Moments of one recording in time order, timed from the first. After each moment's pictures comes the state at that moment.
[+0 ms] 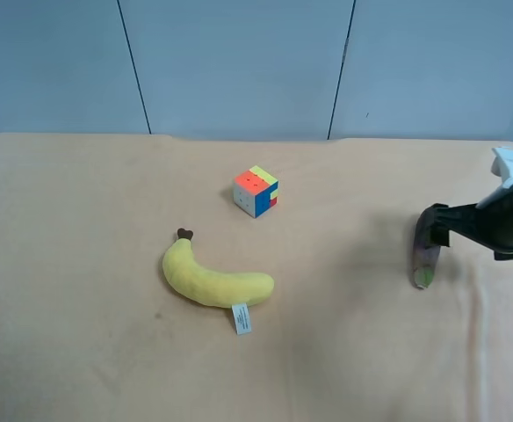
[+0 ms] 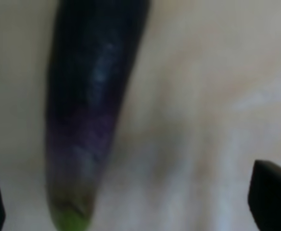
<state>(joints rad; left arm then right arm) -0.06 -0.01 -0.50 -0.11 1.05 0.06 -0.03 1.56 -0.60 0.11 0.25 0.03</state>
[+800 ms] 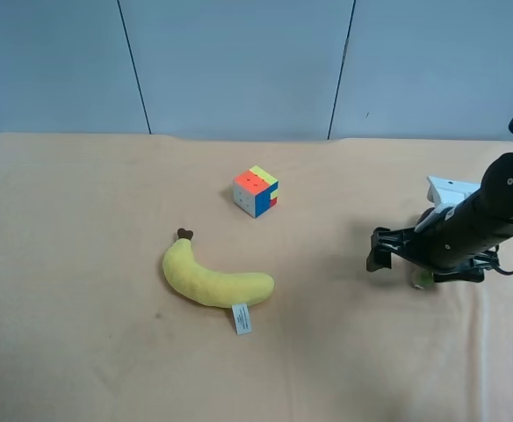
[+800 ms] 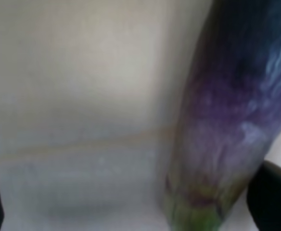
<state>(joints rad) -0.06 -0.01 -0.50 -0.11 1.05 0.06 0.16 1.72 -0.60 0.27 0.19 0.03</state>
